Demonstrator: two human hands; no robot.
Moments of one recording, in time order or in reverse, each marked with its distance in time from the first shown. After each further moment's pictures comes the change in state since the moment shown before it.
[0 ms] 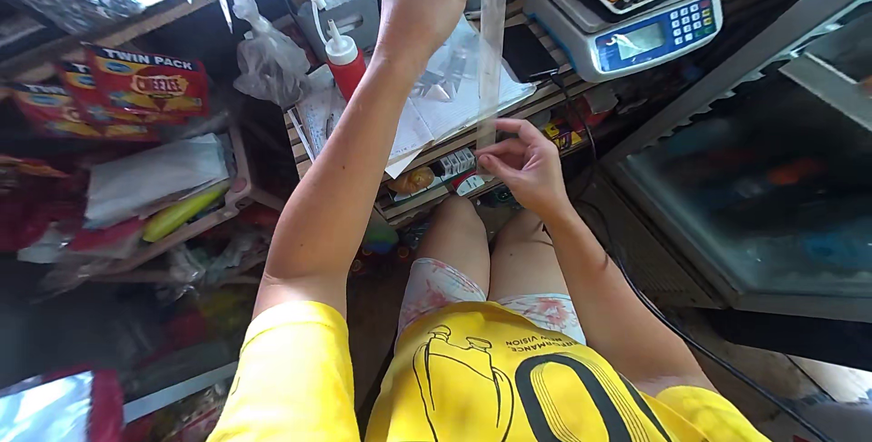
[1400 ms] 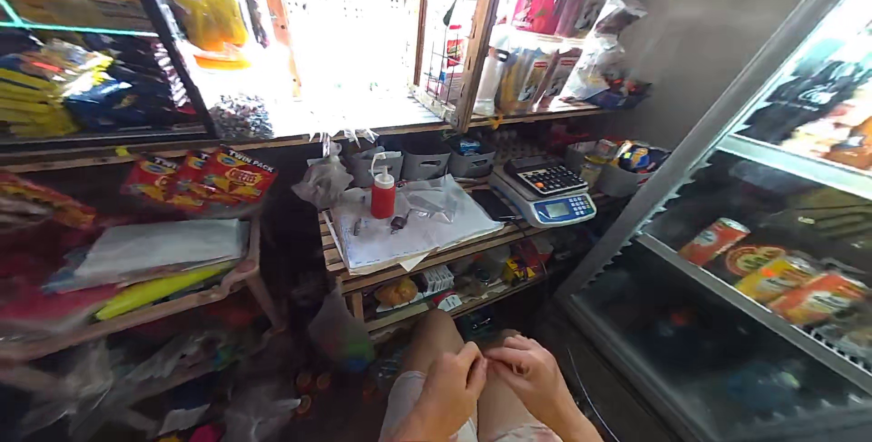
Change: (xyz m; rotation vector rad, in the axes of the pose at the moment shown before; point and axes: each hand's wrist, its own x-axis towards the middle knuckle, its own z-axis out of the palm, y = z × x) left_hand -0.317 -0.097 0.081 0.002 -0.358 -0.081; right_hand -0.142 0.014 0.012 -0.788 -0.026 -0.178
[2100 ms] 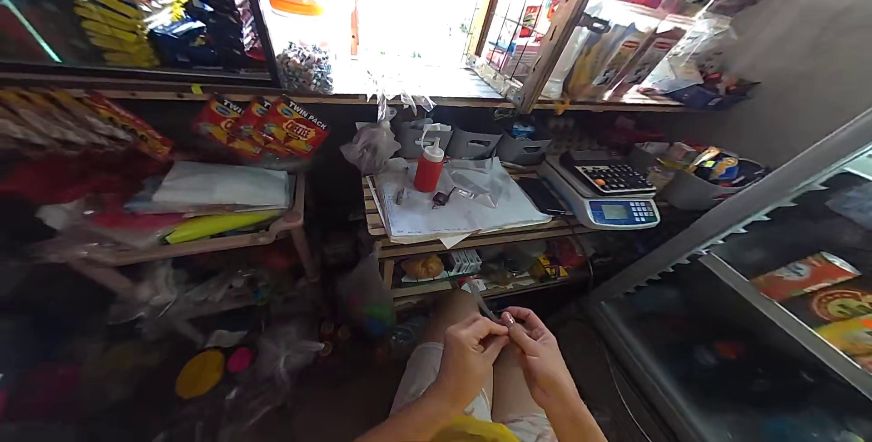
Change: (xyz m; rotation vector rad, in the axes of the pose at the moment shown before) left_hand -0.003 -0.009 0.007 -0.381 0.533 0.147; right_hand 0.035 -0.051 0.032 1.044 0.138 0.842
